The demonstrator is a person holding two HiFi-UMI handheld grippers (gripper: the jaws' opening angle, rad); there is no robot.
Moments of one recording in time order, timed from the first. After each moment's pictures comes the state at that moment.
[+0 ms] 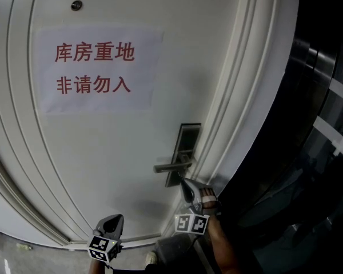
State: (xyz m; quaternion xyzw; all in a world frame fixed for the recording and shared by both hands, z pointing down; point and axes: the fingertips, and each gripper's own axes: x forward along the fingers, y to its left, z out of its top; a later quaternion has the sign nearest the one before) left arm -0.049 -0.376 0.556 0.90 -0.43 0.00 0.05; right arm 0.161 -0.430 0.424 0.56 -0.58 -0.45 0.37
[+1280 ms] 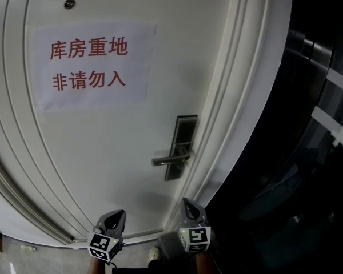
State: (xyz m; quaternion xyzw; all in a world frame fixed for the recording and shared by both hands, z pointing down) left arm -0.040 -0.360 0.530 0.91 -0.41 0.00 0.02; right arm 0.171 -0.359 0.481 0.66 -0.75 -0.10 0.05
